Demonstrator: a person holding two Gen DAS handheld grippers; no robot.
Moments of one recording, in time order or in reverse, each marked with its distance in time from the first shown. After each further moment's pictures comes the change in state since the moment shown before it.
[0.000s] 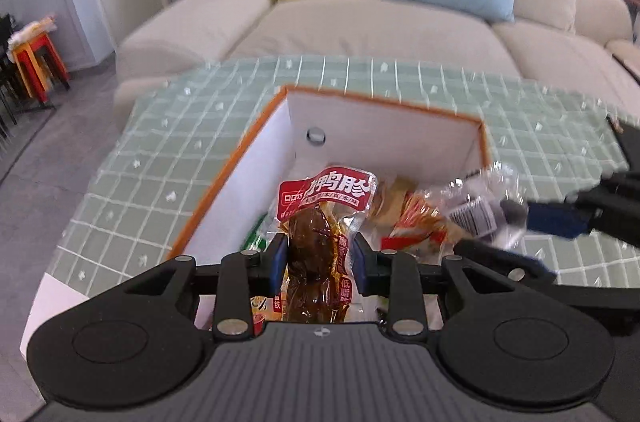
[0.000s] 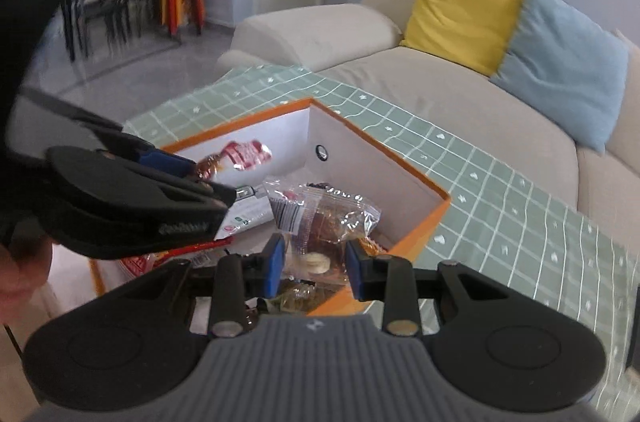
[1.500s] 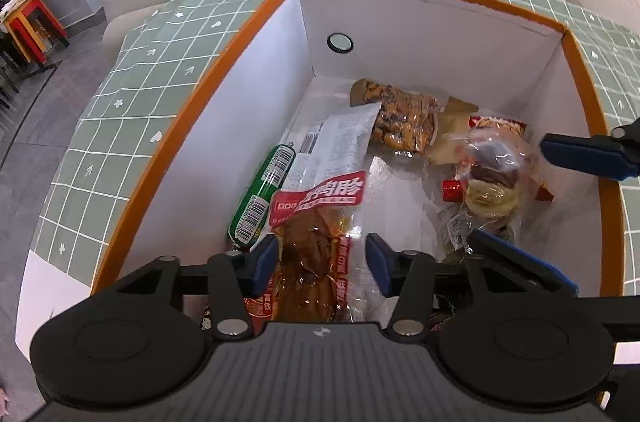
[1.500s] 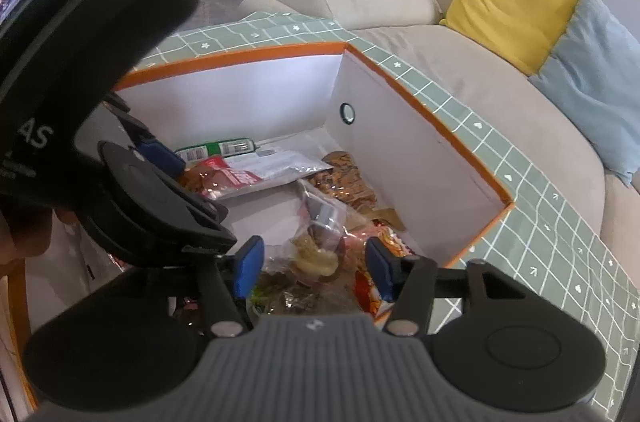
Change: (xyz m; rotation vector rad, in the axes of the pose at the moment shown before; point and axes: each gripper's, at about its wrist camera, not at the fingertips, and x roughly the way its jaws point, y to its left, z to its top) left arm 0.080 0.010 -0.010 0.026 0.202 0.063; right arm 0.070 0.010 -0.010 -0.145 0.094 0.006
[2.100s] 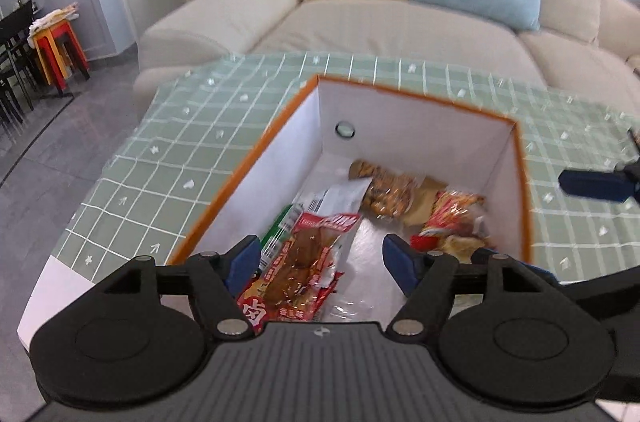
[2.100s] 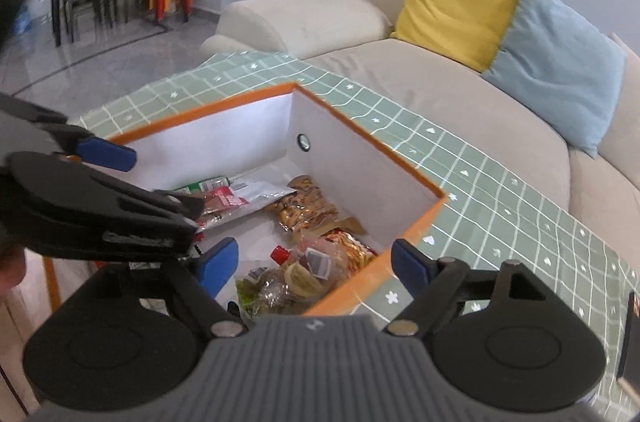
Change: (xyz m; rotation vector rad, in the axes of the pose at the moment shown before) left arm -0.080 0.006 -0.021 -0.088 -0.257 -0.018; right arm -0.053 -0.011 -0.001 0.157 -0.071 -0.069
